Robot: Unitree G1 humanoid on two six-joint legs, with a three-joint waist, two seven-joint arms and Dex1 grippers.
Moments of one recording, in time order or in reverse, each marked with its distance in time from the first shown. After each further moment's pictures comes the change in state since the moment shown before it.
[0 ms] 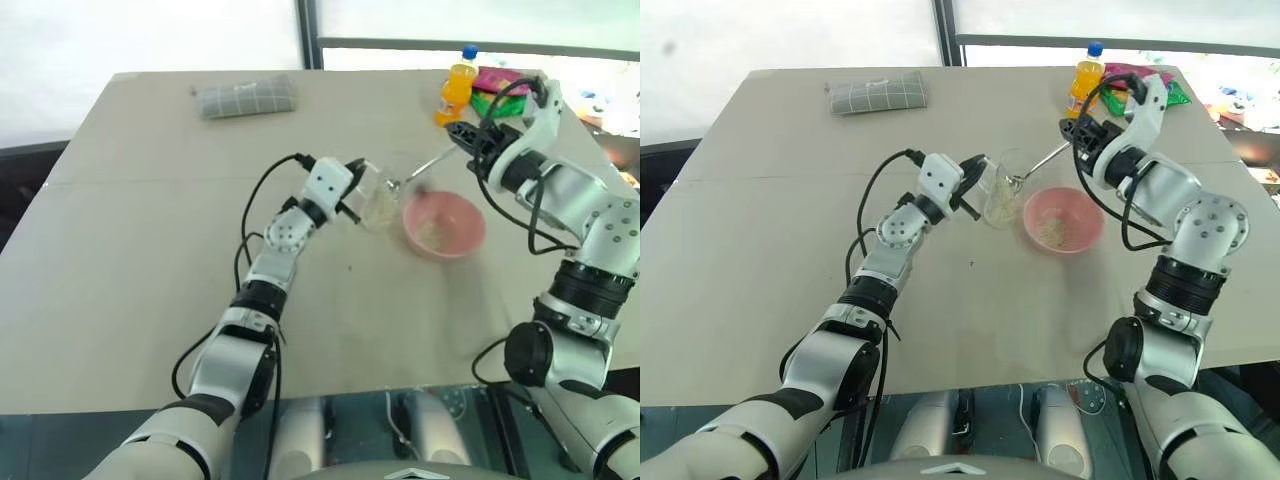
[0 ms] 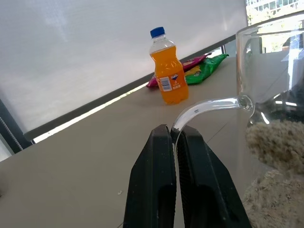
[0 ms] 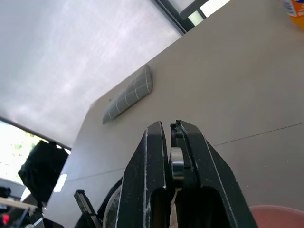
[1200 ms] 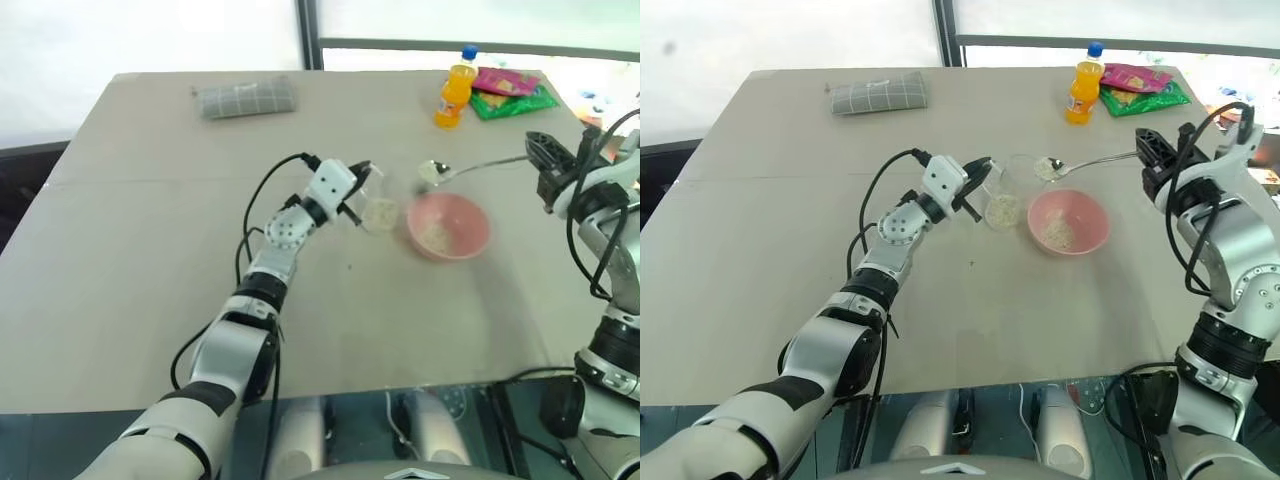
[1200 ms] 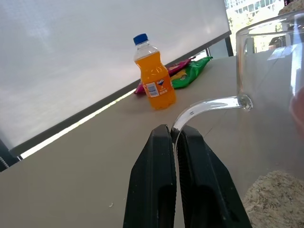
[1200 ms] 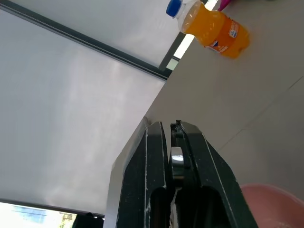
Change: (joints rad) left arm -0.077 0.006 0.000 0.165 0.008 -0.130 -0.066; right arm 0.332 -0.190 0.028 -0.166 0.631 -0.417 -0.346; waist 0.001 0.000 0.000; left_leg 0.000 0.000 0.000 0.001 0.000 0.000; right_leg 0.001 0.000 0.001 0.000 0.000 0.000
